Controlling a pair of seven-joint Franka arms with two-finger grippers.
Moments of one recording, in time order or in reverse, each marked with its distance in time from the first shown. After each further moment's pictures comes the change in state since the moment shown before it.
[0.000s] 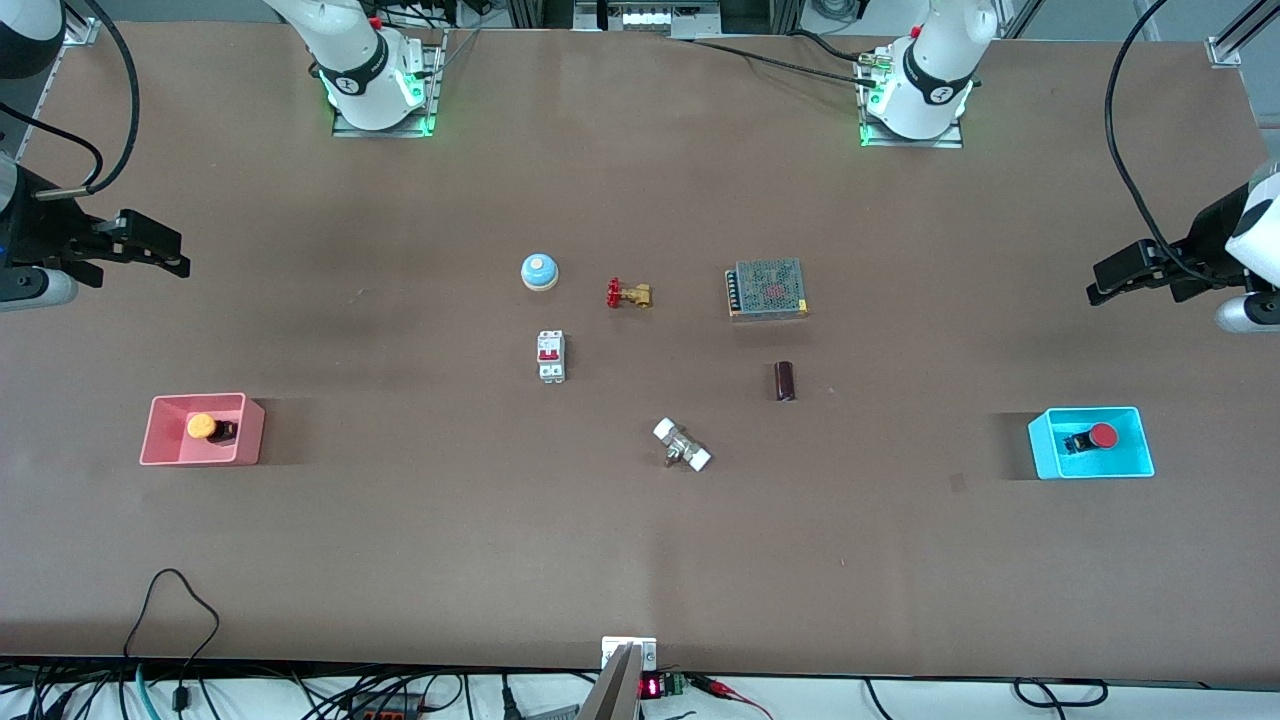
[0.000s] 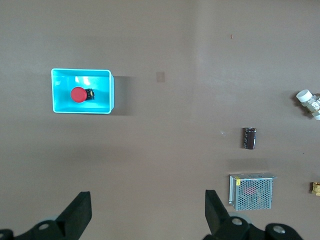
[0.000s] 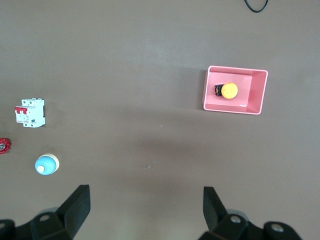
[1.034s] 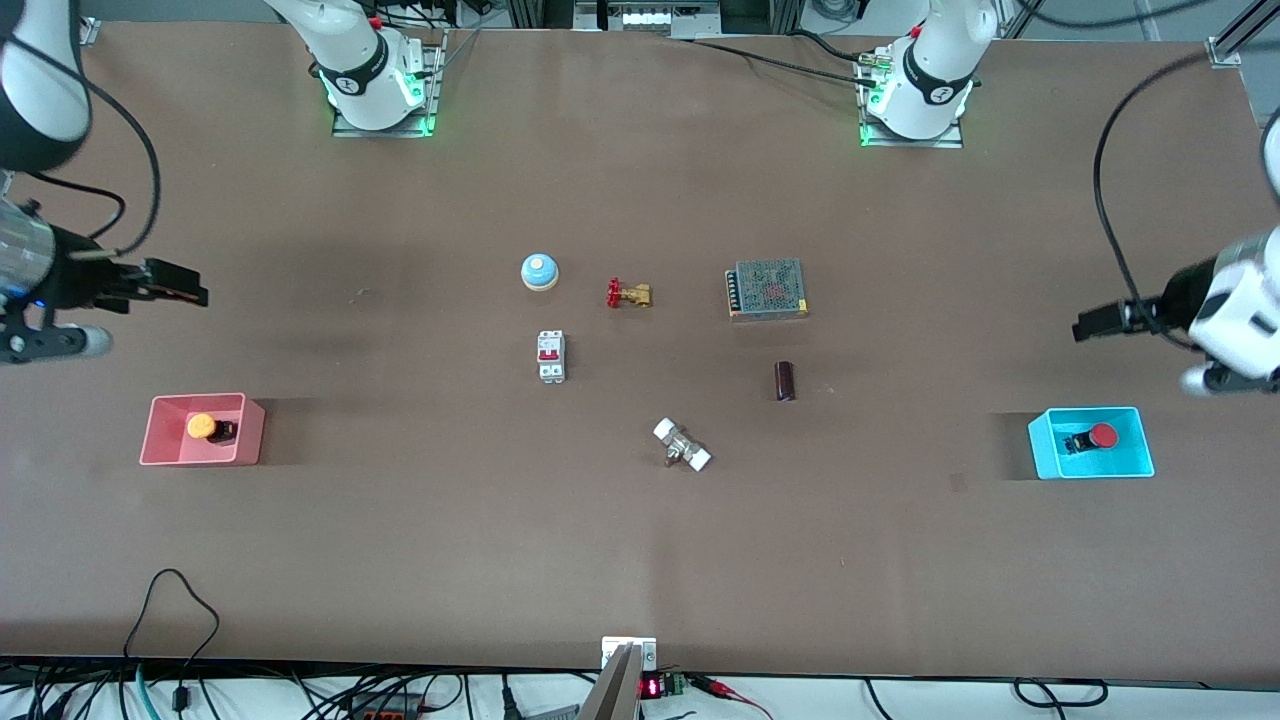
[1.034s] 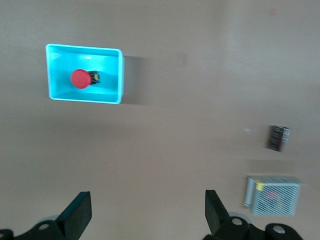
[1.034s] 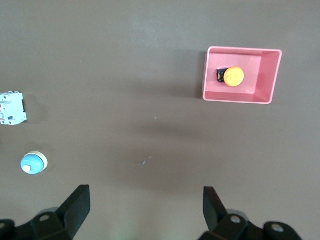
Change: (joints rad) left arm 0.039 0.191 0.021 0.025 0.047 0.015 -0.001; right arm -0.026 0.124 -0.005 -0.009 0.000 0.020 -0.003
